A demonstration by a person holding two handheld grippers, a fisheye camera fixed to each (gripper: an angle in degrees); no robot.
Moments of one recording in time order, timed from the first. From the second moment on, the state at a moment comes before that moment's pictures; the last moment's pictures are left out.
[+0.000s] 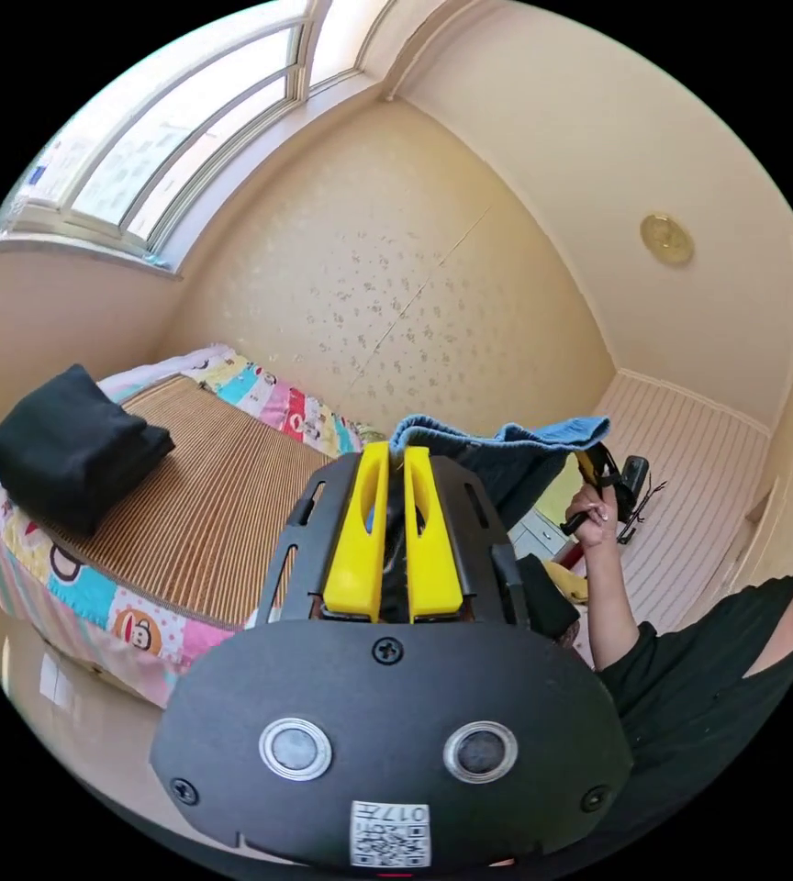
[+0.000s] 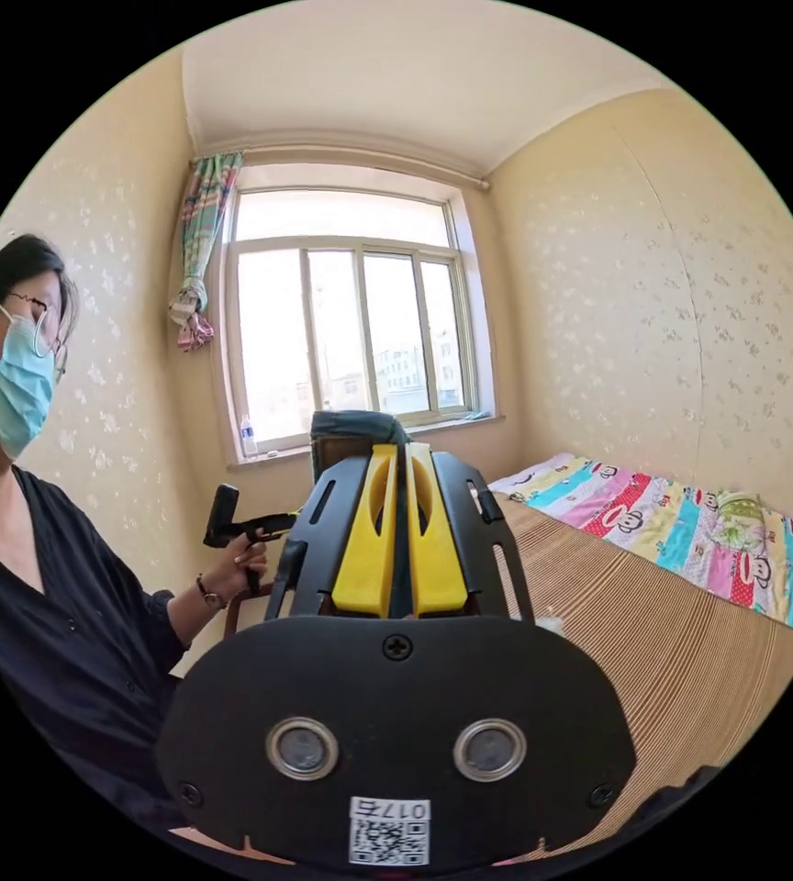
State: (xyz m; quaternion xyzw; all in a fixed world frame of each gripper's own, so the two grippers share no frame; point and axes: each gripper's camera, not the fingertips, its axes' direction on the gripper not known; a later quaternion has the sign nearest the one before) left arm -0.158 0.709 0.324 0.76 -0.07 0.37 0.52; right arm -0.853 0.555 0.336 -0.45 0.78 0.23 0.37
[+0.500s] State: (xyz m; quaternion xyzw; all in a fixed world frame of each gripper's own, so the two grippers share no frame) left arm 0.127 0.884 0.346 0.74 -0.10 0.57 0.35; right arm -0.632 0.343 0.448 -0.48 0.77 0.21 0.37
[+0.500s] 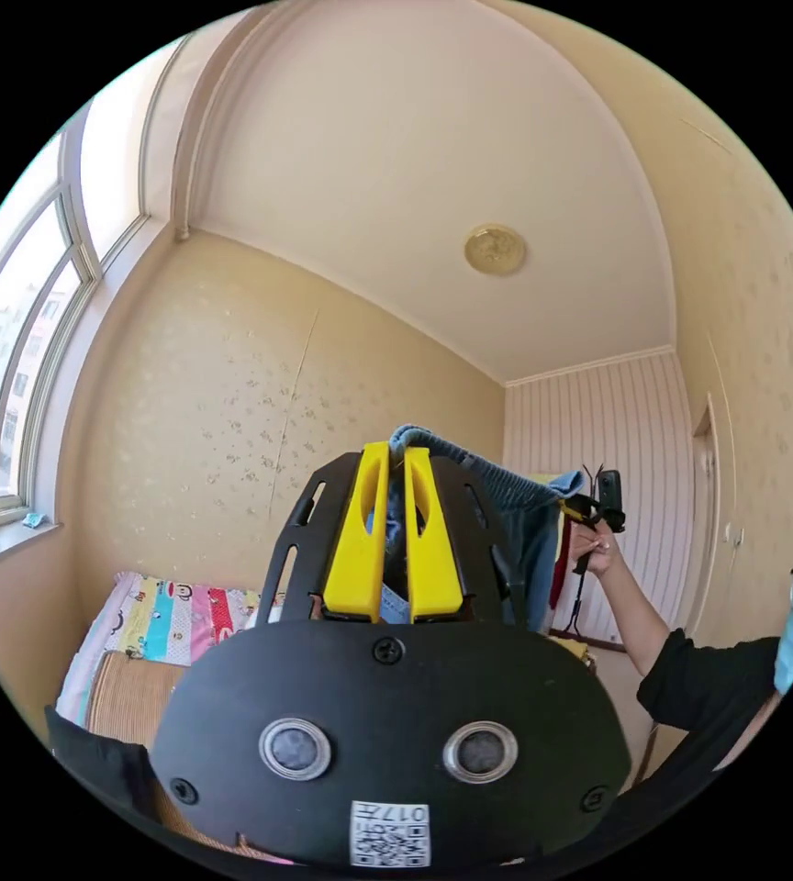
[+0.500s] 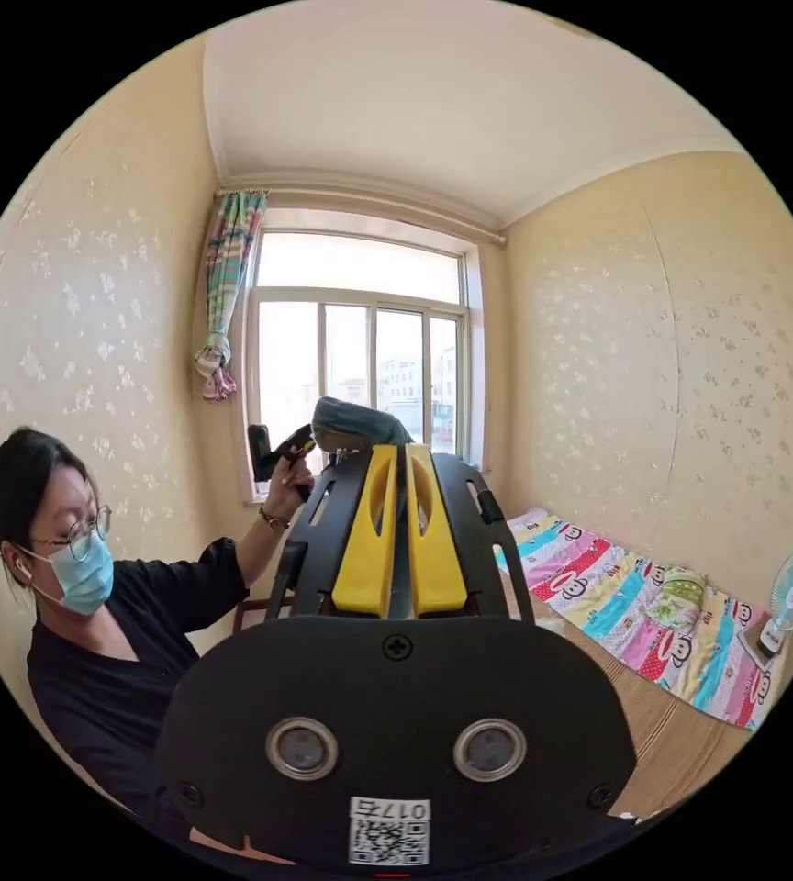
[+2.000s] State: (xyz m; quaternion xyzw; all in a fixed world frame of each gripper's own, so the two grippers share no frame) left arm 0.160 0.949 0.440 0.69 -0.15 0.64 0.32; right arm -0.553 0.307 0.470 -0.41 0.80 0.24 0.36
